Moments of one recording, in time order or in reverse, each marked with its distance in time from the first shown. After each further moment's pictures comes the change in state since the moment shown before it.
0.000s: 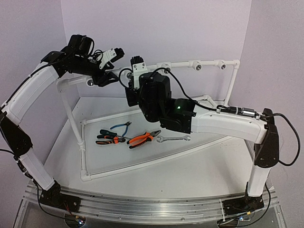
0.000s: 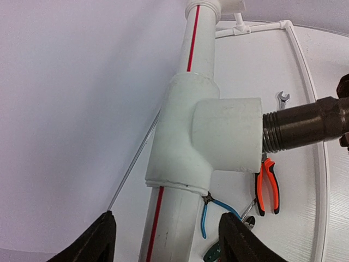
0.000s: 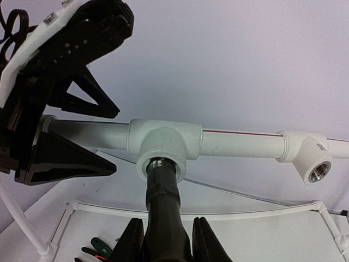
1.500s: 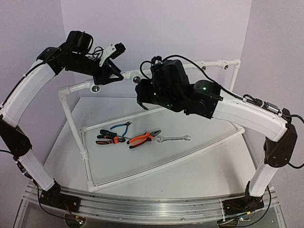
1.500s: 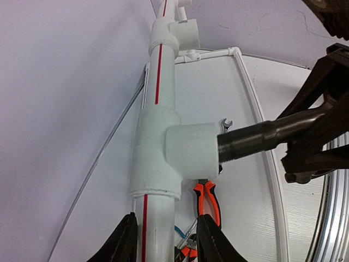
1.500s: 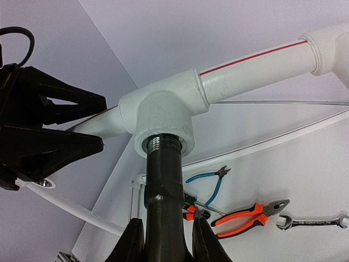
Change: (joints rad) left arm -0.054 -0.012 0.076 -0.116 0.193 -0.141; right arm -0.048 -0.128 0.076 -0.529 -0.280 0.700
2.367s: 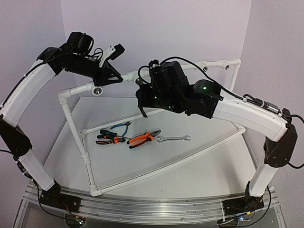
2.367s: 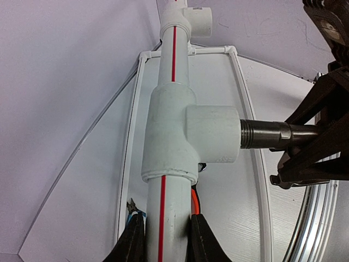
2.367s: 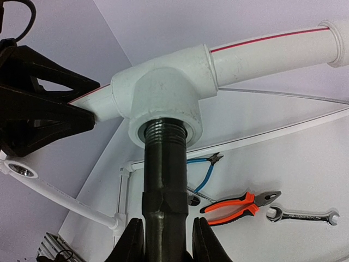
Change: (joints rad) left arm 0.000 0.002 -0.002 -0.043 0.010 -0.118; right arm 0.000 0.000 0.005 -0.079 -0.044 -0.041
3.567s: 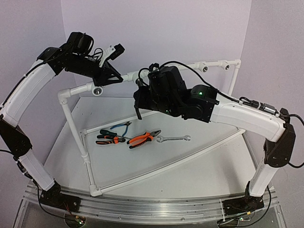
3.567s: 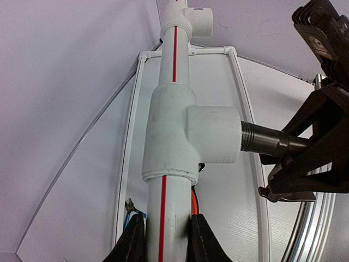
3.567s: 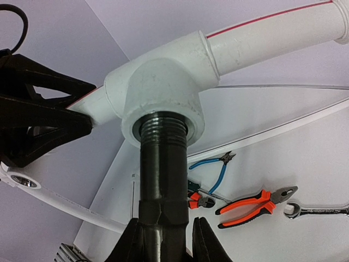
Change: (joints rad) left arm 0.001 0.000 0.000 0.000 0.002 -0.011; right arm 0.002 0.000 -0.064 0.096 -0.004 0.079
